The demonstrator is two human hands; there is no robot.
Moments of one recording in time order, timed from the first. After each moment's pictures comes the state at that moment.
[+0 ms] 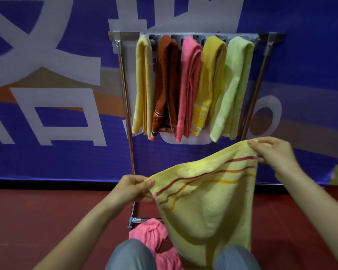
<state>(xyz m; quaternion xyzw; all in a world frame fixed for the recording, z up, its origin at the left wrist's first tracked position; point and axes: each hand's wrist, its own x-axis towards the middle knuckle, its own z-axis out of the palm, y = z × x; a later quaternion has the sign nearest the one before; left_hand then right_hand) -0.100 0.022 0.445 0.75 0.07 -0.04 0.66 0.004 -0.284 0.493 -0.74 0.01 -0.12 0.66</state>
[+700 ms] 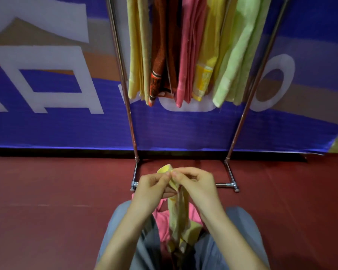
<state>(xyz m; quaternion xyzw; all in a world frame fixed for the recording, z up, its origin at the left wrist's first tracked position) -0.137 -0.046 0.393 0.68 0.13 -0.02 0.72 -0.117 -0.156 0.398 -0.67 -0.07 0.07 0.73</state>
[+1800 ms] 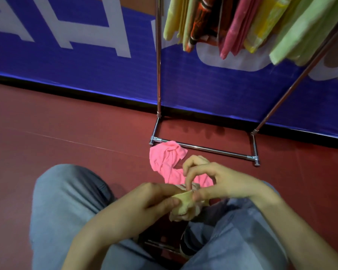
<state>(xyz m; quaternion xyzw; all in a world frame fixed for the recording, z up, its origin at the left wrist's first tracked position) -0.233 0.005 0.387 0.83 -0.06 -0.16 0.54 -0.108 -0.165 0.362 -0.69 -0.47 0.39 0.40</state>
